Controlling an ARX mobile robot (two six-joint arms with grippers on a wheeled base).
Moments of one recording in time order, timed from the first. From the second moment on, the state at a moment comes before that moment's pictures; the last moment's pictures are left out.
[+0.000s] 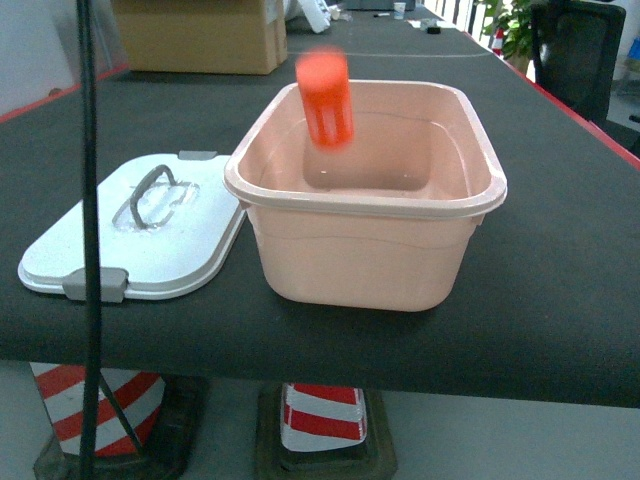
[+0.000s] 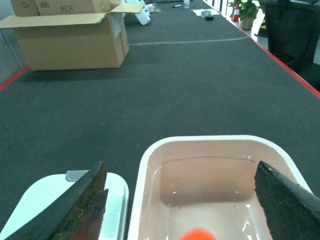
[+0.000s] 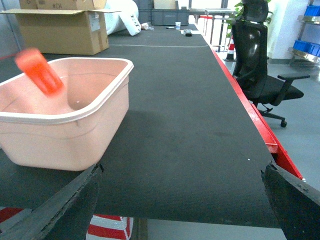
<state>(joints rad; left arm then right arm) -0.50 1.89 1.51 0.27 -0.43 0.00 0.00 0.00 0.01 0.00 0.00 0.00</state>
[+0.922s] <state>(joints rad) -0.08 2.00 1.35 0.39 -0.35 -0.05 0.00 0.00 0.01 -0.01 0.00 0.00</state>
